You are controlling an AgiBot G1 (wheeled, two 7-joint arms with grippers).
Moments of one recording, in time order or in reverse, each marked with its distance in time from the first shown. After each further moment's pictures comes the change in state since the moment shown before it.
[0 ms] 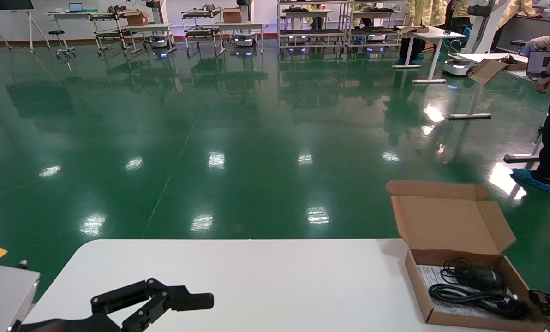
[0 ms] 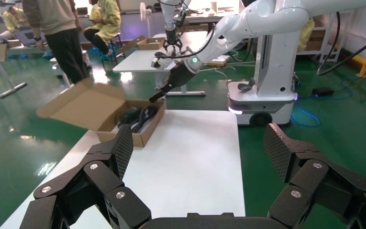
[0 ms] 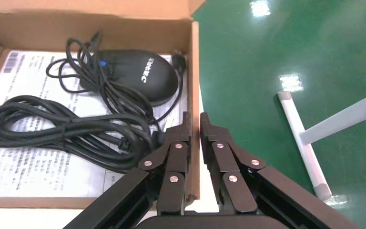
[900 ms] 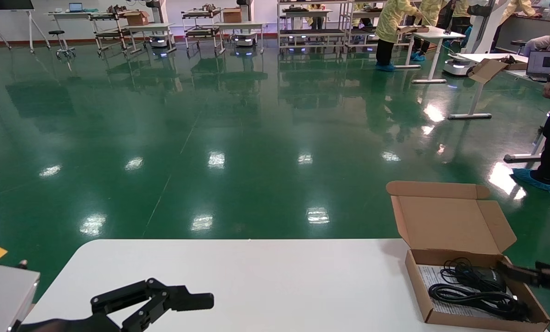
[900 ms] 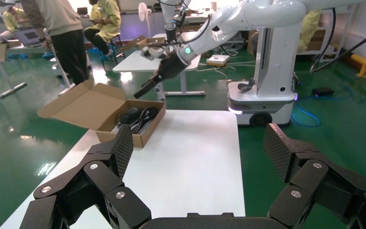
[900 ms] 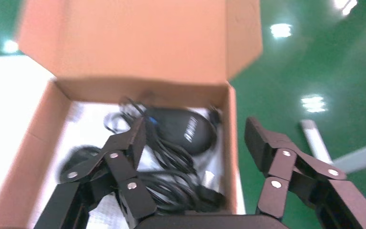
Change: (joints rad) left arm 0.000 -0.001 0.001 0.000 -0.001 -0.001 0.001; right arm 0.091 0.015 0.014 0.032 0.020 -0.123 0.011
